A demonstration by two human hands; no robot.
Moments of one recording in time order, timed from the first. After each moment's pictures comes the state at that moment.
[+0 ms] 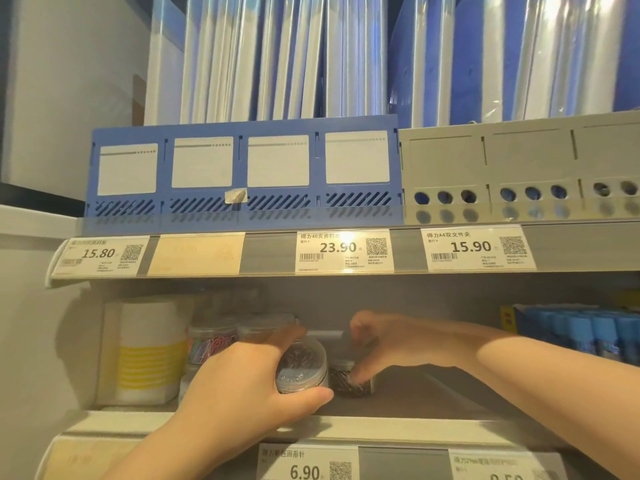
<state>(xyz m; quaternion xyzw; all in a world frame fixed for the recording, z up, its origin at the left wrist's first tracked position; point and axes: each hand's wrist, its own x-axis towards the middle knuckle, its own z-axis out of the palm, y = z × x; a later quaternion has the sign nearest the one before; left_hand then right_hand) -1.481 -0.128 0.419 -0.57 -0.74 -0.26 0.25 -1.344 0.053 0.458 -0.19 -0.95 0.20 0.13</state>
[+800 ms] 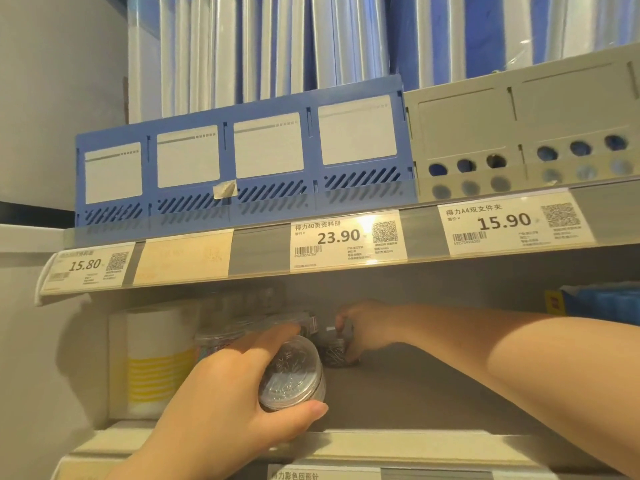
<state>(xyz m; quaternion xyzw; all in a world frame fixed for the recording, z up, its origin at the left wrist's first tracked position) -1.494 -0.138 0.421 -0.59 -0.72 -0.26 0.27 -1.431 0.086 0.458 -0.21 -0.97 0.03 0.10</state>
